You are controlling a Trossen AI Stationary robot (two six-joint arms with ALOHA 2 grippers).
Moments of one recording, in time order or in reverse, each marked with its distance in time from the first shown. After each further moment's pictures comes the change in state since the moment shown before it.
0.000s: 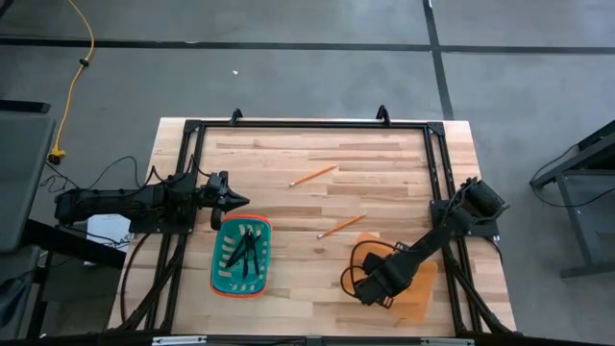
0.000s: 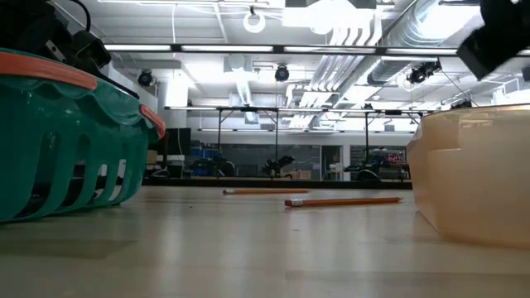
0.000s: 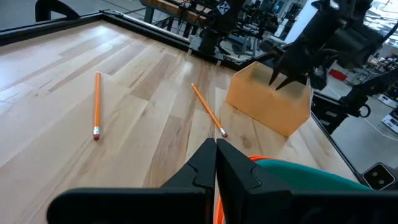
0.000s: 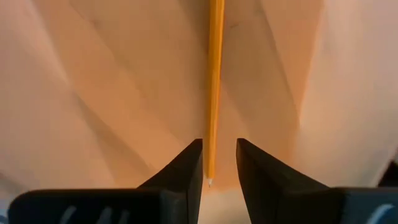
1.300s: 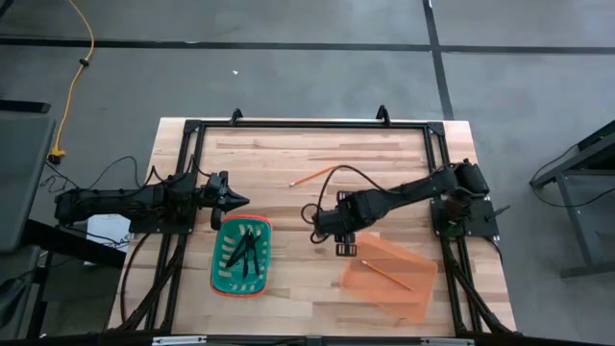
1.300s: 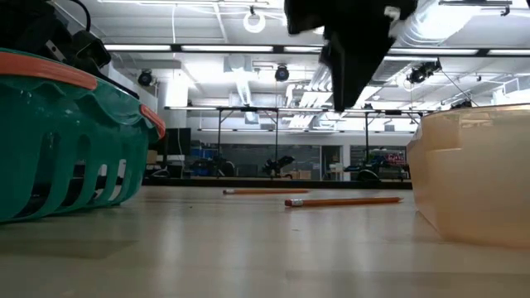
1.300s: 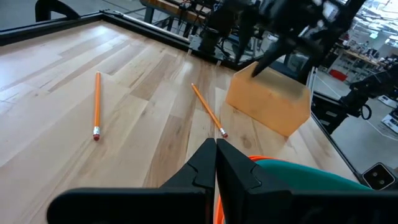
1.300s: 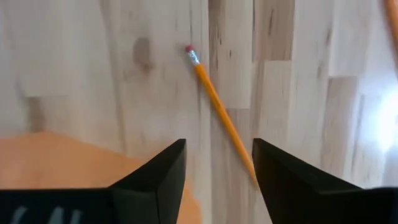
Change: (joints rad) left arm 0.000 0.000 0.000 0.000 0.000 0.000; right arm -0.432 0.000 0.250 0.083 0.277 -0.920
